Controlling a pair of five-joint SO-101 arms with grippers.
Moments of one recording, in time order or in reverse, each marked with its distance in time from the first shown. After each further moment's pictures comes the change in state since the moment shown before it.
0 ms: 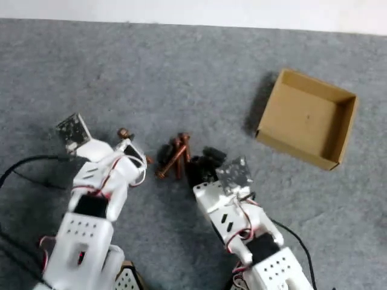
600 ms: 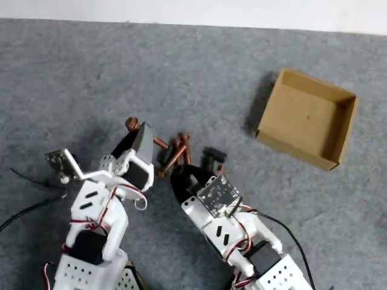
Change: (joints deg) left arm 8.0 -40.4 12.7 -0.7 -0.4; right arm -8.7 -9.8 0.0 9.3 9.8
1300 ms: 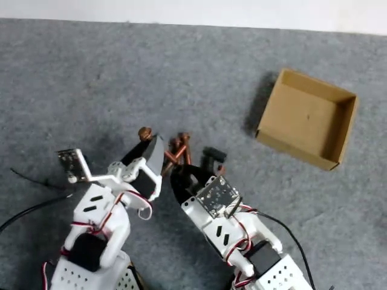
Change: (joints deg) left arm 5.7 -1.8 -4.2 11.7 -0.6; right arm 0.1 0.0 0.0 0.0 0.7
